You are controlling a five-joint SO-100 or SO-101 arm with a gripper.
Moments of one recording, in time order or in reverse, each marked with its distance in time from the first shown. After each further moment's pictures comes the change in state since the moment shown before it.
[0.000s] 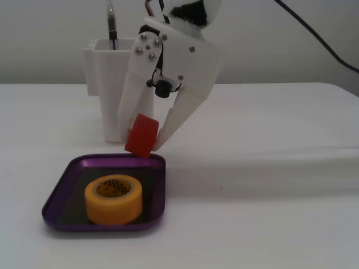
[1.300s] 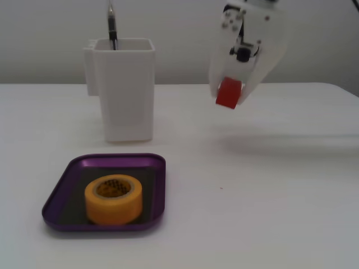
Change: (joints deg) arm 19.6 36.2 29.6 12.8 -10.7
